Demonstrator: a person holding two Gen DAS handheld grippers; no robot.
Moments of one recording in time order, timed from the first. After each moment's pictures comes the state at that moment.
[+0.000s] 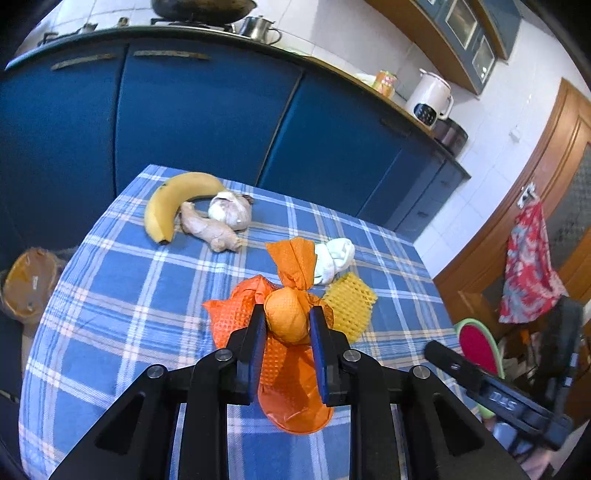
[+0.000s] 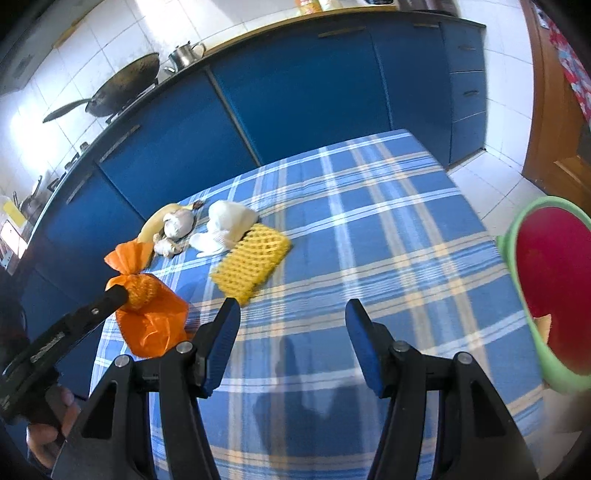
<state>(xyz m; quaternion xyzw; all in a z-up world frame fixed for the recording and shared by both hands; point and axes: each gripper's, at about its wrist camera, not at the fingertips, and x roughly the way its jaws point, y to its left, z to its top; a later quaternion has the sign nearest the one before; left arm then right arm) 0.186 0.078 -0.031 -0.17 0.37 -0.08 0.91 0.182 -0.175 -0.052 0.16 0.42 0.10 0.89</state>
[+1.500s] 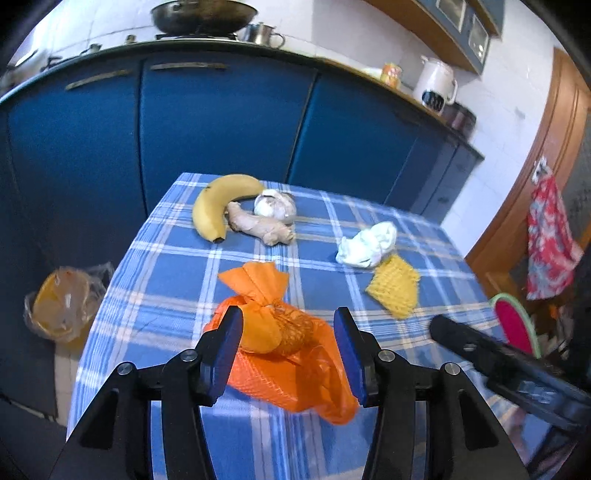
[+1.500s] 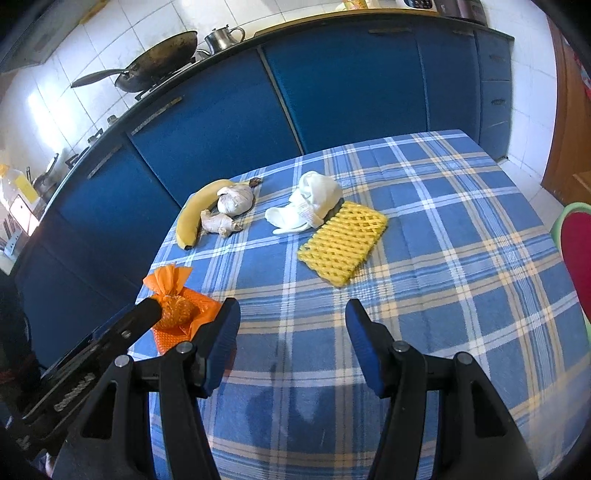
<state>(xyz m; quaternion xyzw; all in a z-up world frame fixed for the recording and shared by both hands) 0.175 0.101 -0.047 -0.09 0.38 -0.04 0.92 0.170 -0.092 -0.045 0.14 0.42 0.13 0.89</state>
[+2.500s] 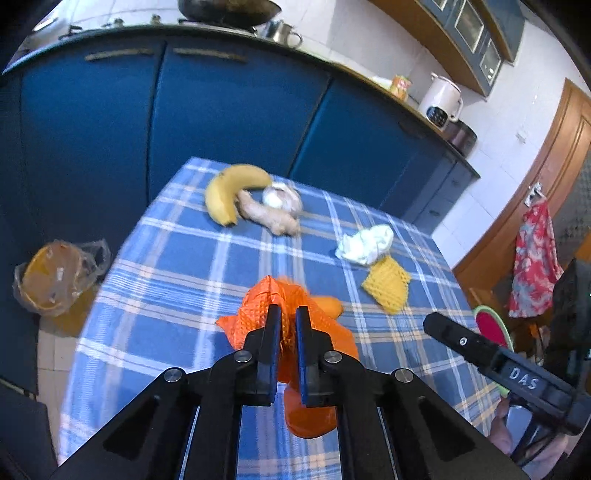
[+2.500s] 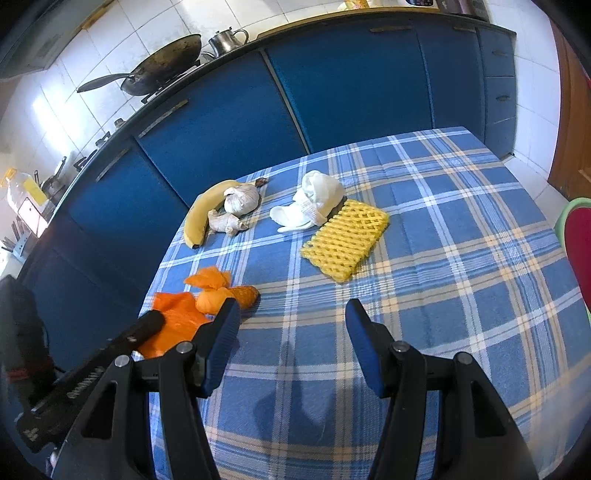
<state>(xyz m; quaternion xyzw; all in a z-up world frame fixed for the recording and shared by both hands) 0.148 0.129 -0.039 -0.16 0.37 -0.05 0.91 0.164 -0.097 -0.043 0.15 0.42 0.15 0.88</state>
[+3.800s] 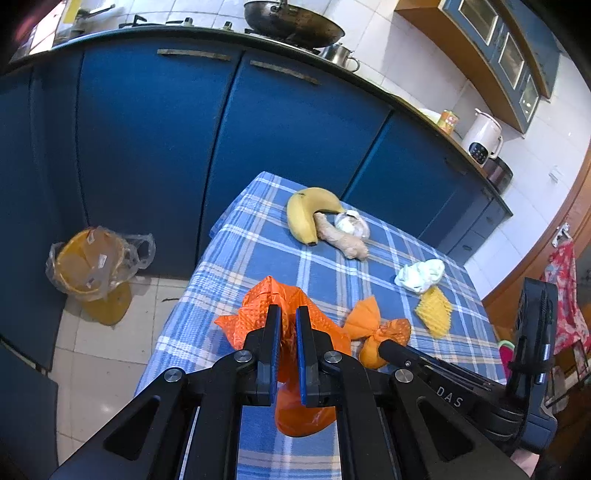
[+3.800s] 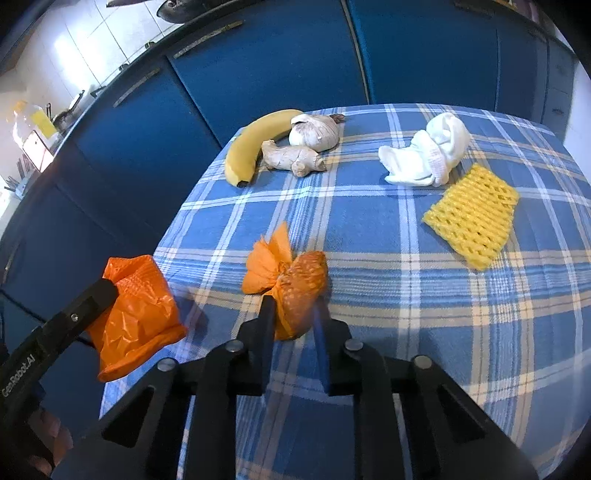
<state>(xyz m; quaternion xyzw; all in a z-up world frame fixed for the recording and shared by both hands) 0.130 0.185 -0.044 -0.20 0.35 0.02 0.92 0.195 0.004 -0.083 0.08 0.47 0.22 0.85</state>
